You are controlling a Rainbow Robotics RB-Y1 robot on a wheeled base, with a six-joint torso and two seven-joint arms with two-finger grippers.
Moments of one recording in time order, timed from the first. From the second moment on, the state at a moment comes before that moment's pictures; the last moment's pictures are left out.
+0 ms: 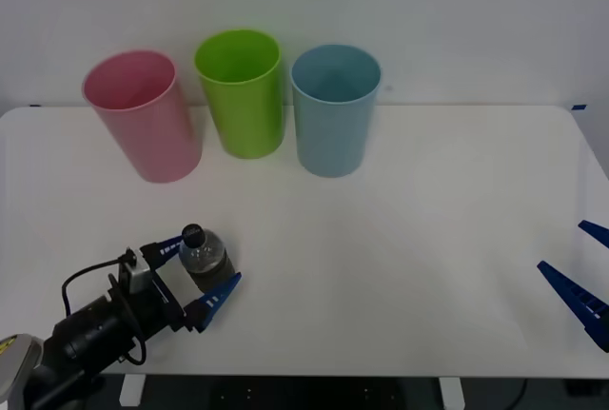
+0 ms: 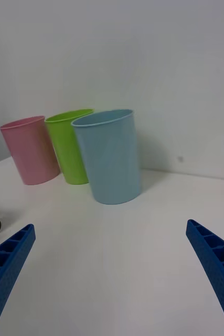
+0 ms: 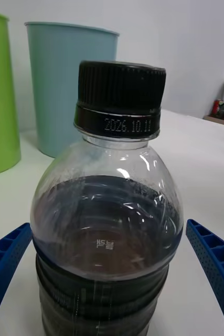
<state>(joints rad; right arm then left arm) 0.35 -0.40 -0.52 -1.66 0.96 -1.22 0.00 0.01 0.22 0.22 -1.20 -1.18 -1.15 -0.39</state>
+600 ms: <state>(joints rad) 0.35 -0.40 -0.52 -1.66 0.96 -1.22 0.00 0.01 0.22 0.22 -1.20 -1.18 -1.15 -0.41</state>
